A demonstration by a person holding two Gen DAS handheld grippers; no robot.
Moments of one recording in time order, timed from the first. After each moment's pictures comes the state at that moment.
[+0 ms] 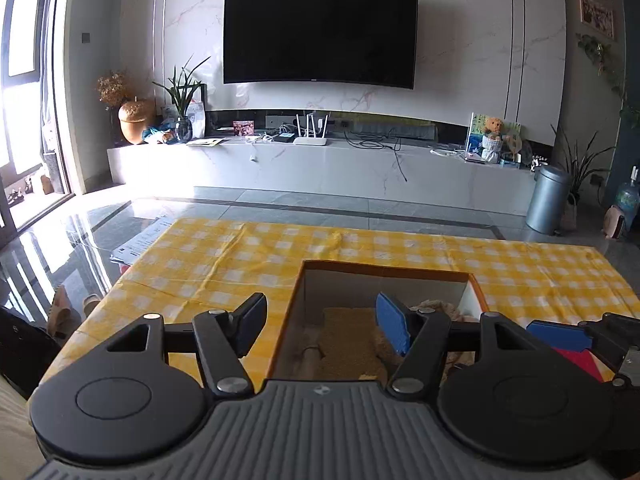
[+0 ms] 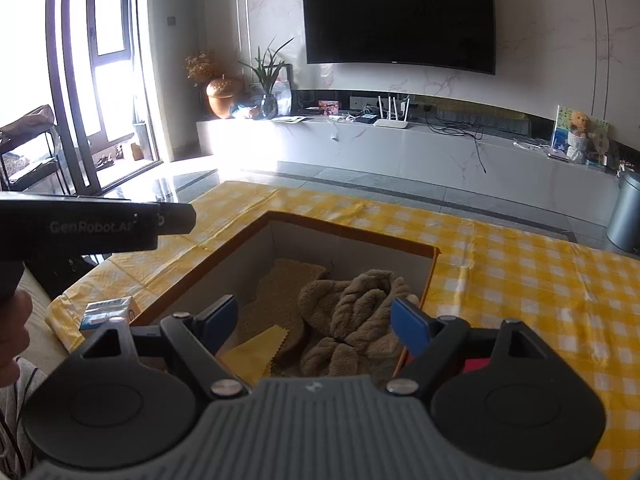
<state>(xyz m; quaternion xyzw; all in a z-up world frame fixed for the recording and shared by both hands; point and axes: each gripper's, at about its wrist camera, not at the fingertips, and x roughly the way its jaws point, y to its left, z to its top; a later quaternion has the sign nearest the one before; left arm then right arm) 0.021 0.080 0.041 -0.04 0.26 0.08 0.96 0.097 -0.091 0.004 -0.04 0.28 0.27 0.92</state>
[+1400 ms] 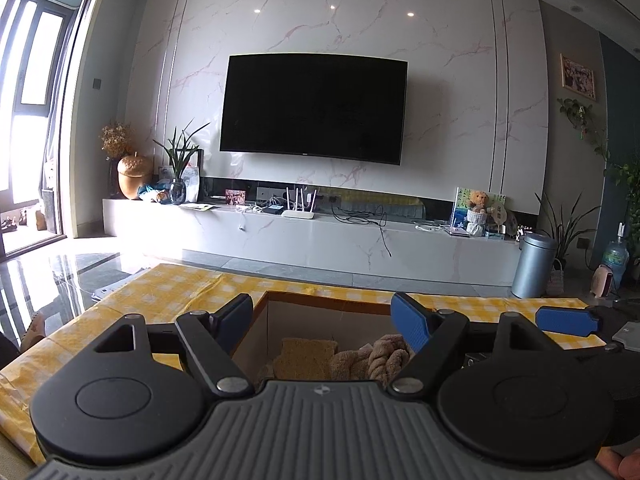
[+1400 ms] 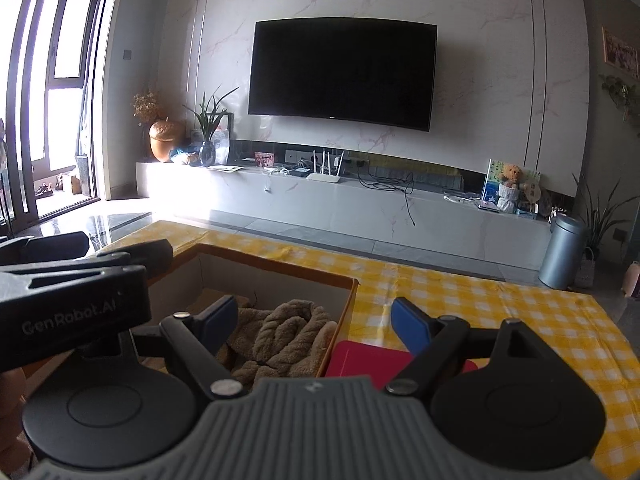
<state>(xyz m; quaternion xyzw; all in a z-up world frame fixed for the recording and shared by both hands) -0.005 0.051 0.011 -0.05 0.12 0.08 0.99 0.072 -0.107 -0.007 -0.07 0.18 0.18 0.96</state>
